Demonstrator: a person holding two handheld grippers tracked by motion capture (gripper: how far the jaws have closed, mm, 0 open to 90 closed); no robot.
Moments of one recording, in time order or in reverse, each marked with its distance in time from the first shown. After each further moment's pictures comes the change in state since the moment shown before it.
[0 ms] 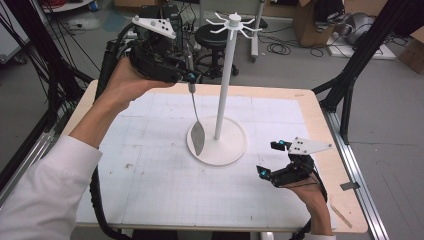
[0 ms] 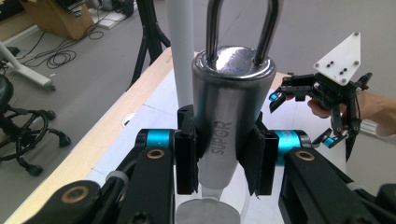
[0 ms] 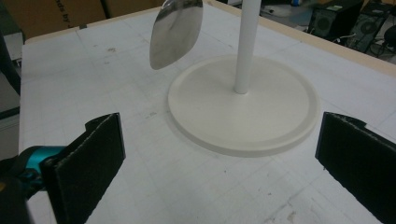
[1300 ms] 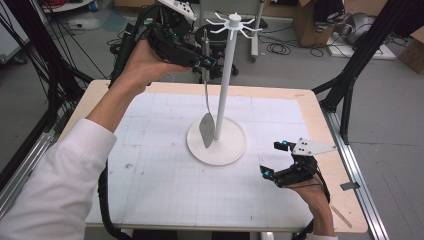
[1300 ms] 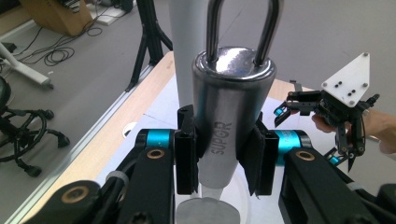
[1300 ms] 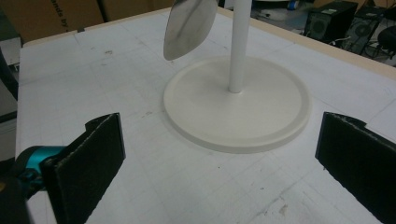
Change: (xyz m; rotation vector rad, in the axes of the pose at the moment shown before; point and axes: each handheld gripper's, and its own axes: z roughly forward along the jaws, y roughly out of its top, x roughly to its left) left arm 0.009 0.038 0.021 0.032 -0.005 -0.011; right arm -0.004 -0.005 -0.006 -0.022 -0.005 0.011
